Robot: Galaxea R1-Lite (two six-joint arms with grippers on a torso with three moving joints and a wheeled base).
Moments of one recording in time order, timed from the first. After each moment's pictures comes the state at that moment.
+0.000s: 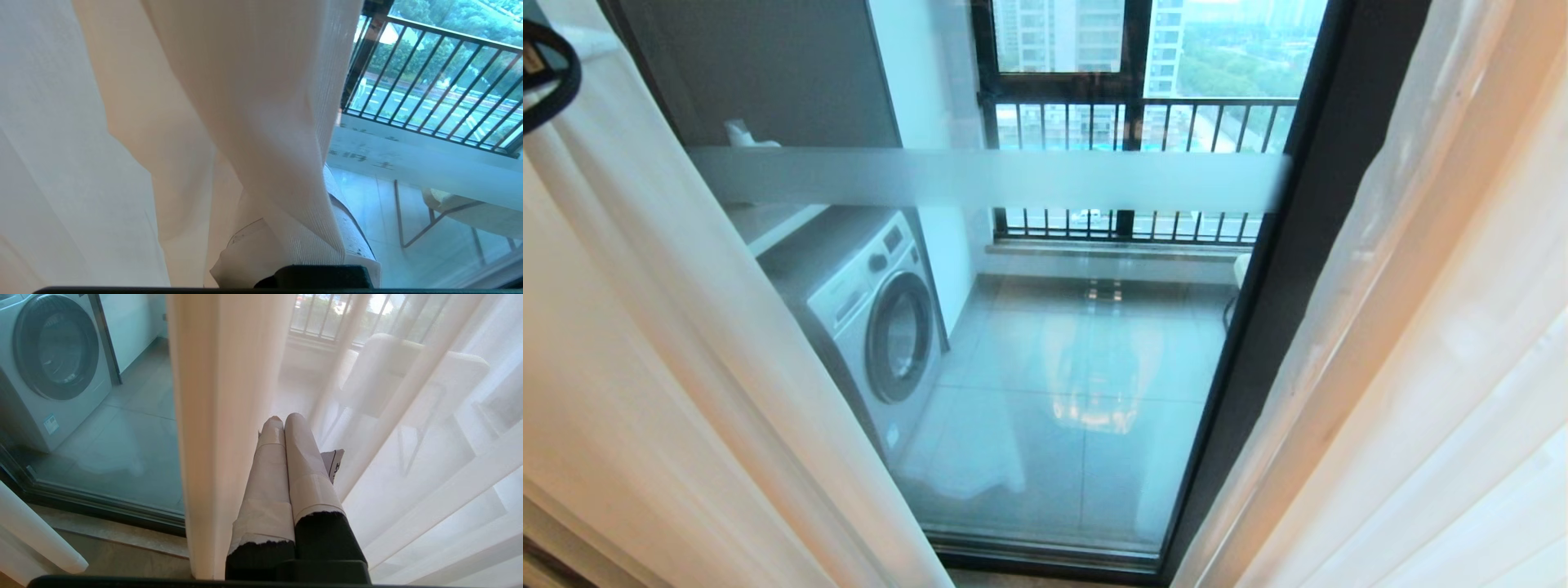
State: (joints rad) left arm -0.13 1.26 -1.36 0.06 0.18 -0.19; right arm 0.00 0.00 0.00 0.00 0.05 -0.16
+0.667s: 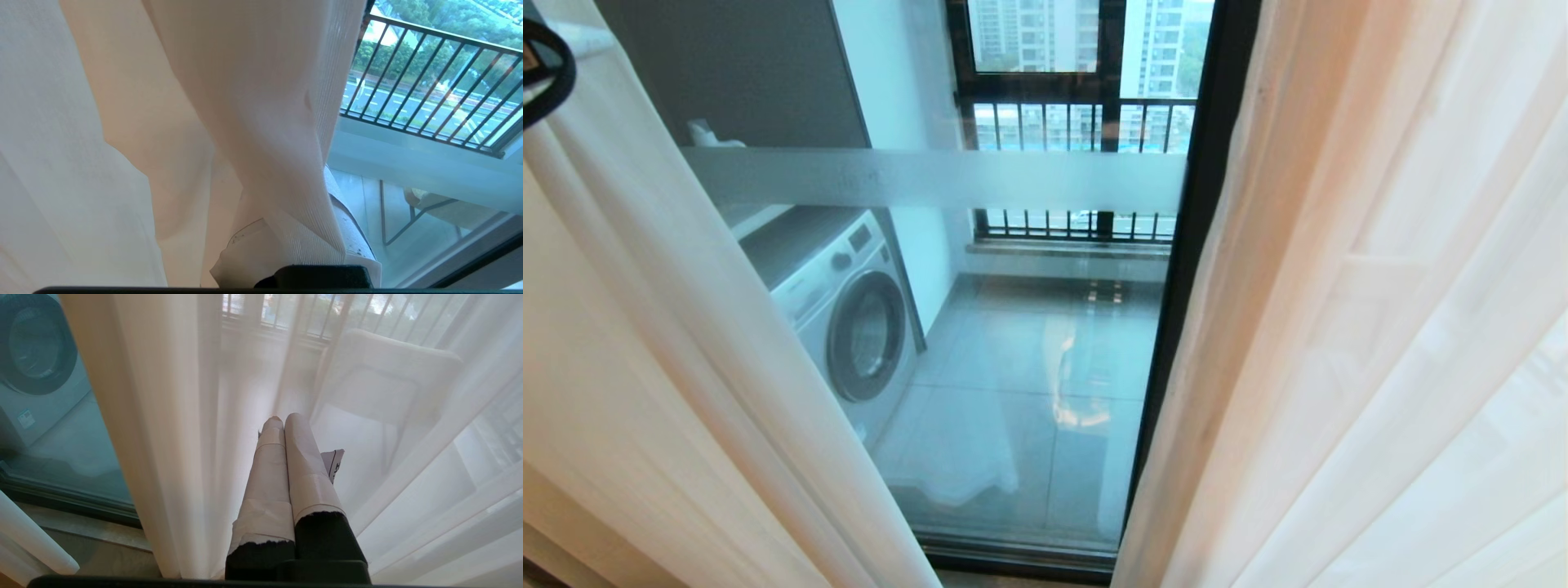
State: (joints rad) left arm -0.13 1.26 -1.36 0.06 0.19 -0.19; right arm 0.00 0.00 0.00 0.00 0.05 -0.16
